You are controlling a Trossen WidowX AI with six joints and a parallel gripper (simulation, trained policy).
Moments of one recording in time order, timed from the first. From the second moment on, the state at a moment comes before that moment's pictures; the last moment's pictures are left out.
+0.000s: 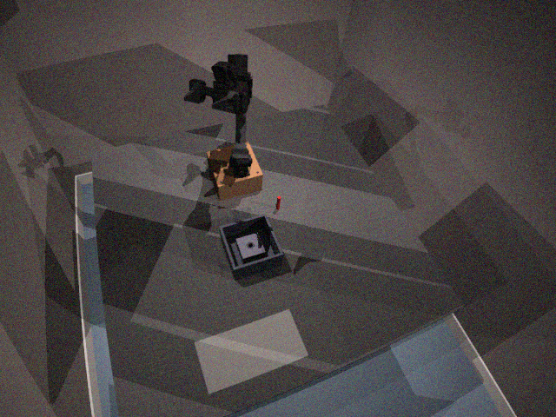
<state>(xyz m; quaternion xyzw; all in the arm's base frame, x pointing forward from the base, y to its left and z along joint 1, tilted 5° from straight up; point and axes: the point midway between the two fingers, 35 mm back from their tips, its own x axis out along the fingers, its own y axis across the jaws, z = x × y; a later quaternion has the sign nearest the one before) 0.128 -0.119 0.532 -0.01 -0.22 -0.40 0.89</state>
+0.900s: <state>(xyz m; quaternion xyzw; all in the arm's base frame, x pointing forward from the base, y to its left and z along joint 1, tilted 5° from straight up) 0.257 -0.075 0.331 0.06 0.22 -0.27 0.94</state>
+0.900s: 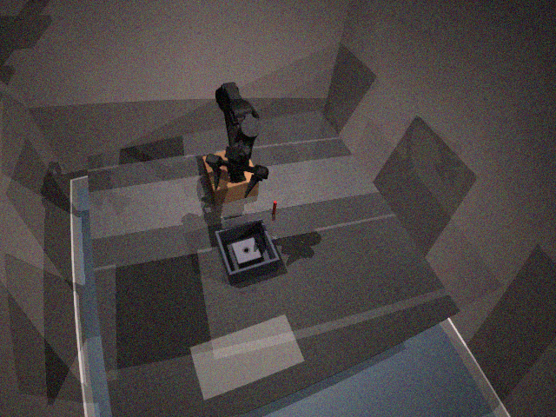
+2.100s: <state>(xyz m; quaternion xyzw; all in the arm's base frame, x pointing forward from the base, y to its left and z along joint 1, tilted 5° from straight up) 0.185 0.068 0.157 0.14 0.64 -0.29 0.70</state>
